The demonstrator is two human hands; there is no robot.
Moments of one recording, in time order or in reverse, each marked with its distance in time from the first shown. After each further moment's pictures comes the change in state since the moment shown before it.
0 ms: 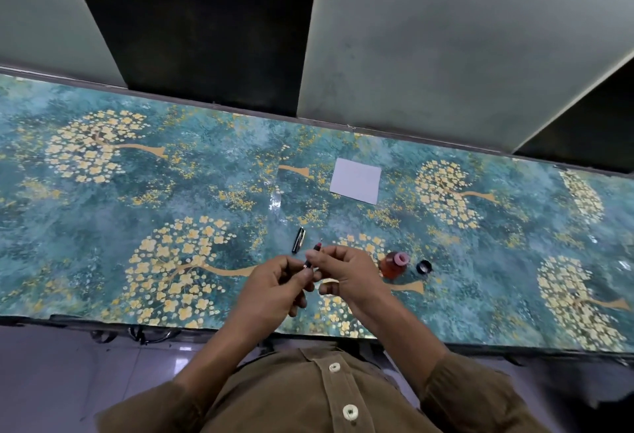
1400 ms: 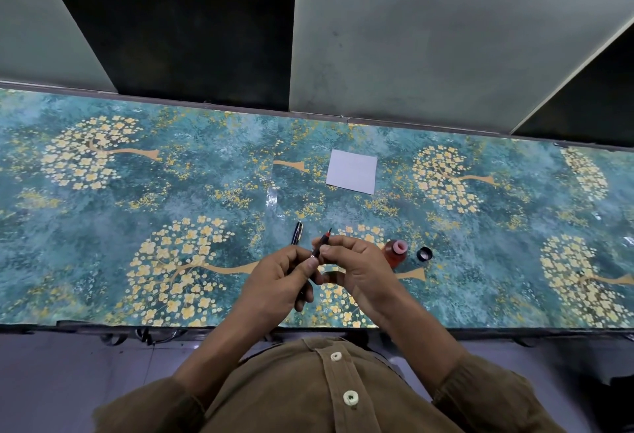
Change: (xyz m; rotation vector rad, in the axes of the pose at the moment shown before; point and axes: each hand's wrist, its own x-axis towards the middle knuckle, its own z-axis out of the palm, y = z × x) left_hand -0.007 0.021 0.007 0.031 -0.111 0.050; right_hand -0.019 -0.007 -0.012 0.149 -0.064 -0.106
